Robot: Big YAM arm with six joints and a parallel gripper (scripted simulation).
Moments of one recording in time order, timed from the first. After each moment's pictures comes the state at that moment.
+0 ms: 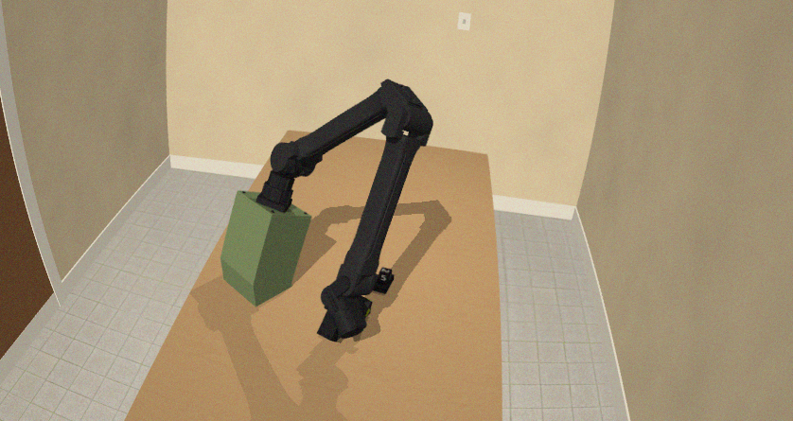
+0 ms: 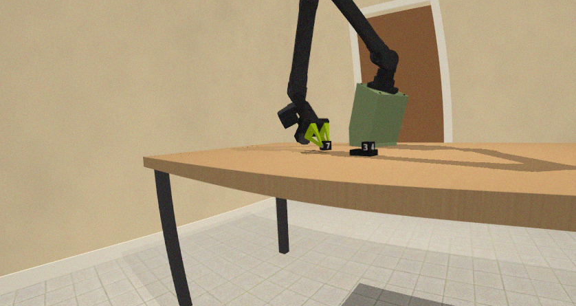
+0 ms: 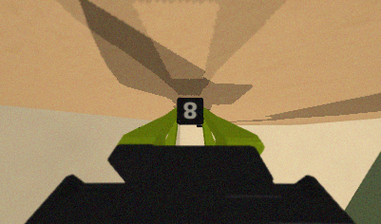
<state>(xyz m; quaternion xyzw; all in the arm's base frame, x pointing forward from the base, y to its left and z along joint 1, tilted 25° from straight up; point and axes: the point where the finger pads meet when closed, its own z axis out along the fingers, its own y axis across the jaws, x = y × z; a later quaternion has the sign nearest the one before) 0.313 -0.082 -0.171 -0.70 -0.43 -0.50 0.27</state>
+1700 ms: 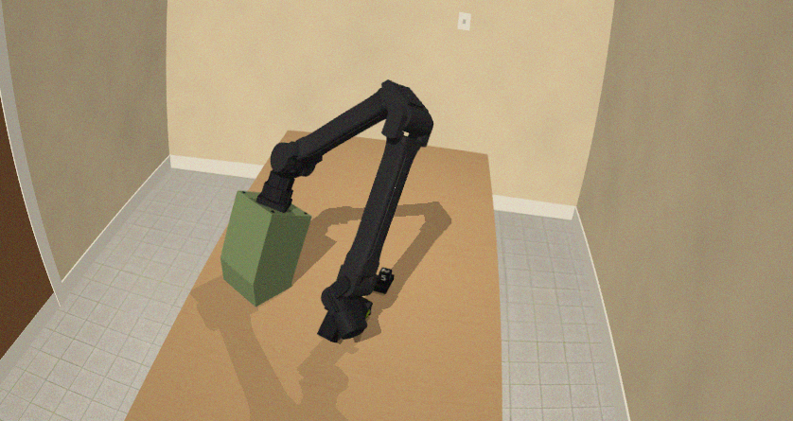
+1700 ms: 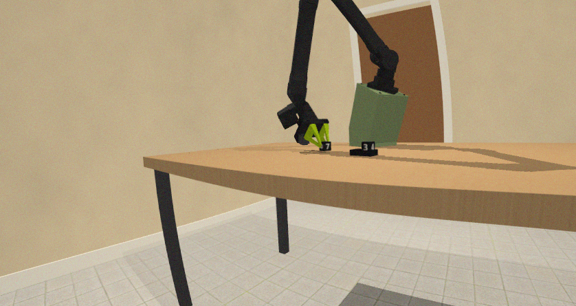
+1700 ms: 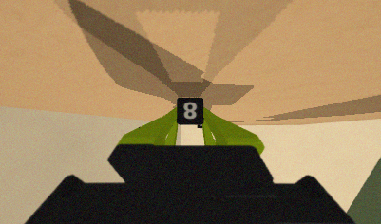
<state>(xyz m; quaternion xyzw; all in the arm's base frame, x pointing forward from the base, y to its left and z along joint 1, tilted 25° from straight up) 0.314 -0.083 -0.173 -0.70 -0.43 -0.50 0.27</state>
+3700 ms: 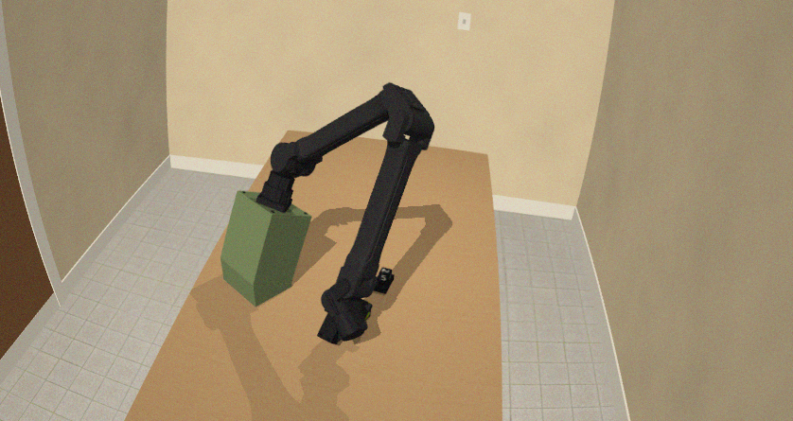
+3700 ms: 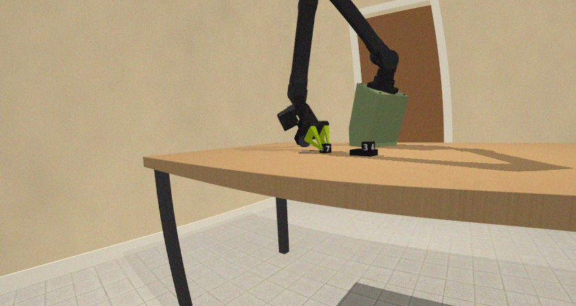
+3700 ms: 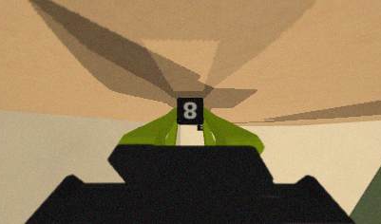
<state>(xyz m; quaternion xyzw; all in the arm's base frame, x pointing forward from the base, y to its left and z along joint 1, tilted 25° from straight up) 0.316 -0.080 -0.179 -0.70 -0.43 -0.50 0.27</state>
